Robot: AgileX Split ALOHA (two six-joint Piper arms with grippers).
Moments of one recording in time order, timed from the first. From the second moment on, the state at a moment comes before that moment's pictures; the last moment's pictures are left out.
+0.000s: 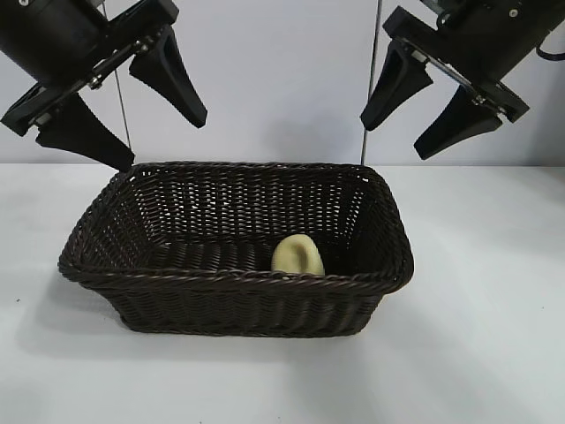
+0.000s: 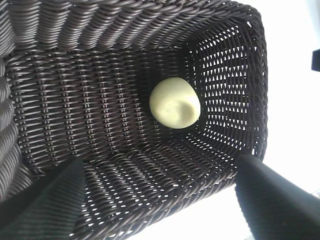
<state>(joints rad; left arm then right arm) -0.31 1.68 -1.22 -0.69 0.83 0.22 0.11 1.82 -1.43 0.62 1.08 -0.39</state>
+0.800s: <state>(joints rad) -0.31 1.68 -1.22 -0.69 0.80 0.22 0.11 1.82 -1.43 0.65 1.08 -0.39</state>
